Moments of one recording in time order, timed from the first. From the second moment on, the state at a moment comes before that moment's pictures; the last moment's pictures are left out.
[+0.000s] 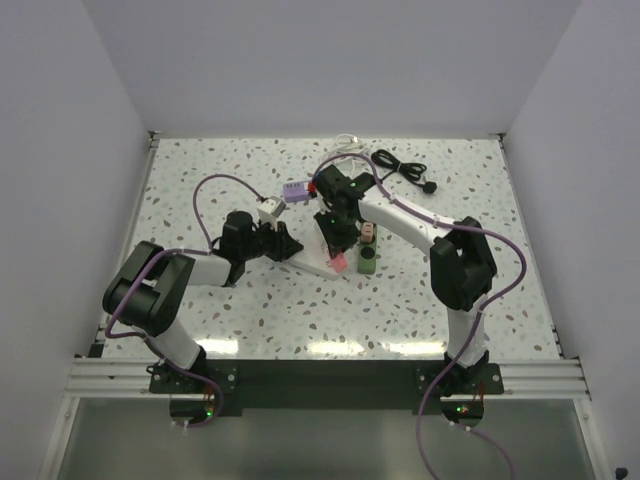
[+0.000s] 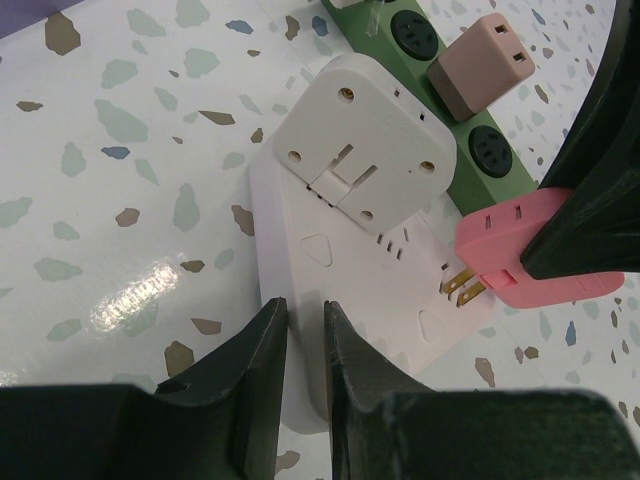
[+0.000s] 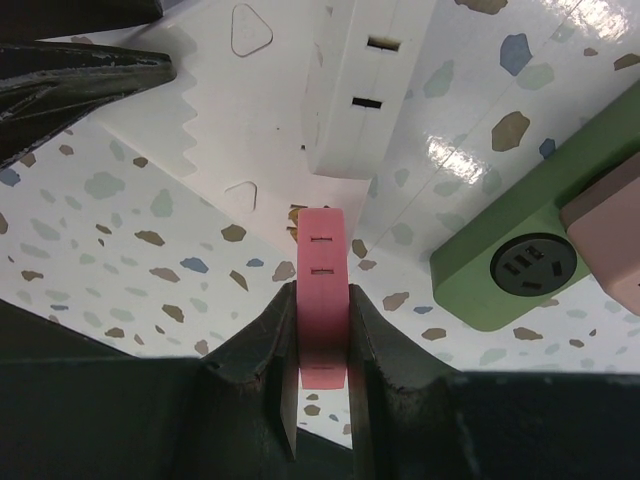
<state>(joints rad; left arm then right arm) -0.37 1.66 0.57 0.65 0.51 -0.25 0.70 1.97 1.66 -0.98 -0.08 0.24</state>
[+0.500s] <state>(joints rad) -0.37 1.66 0.56 0.66 0.52 -0.25 0.75 2.03 1.71 -1.01 0.04 0.29</state>
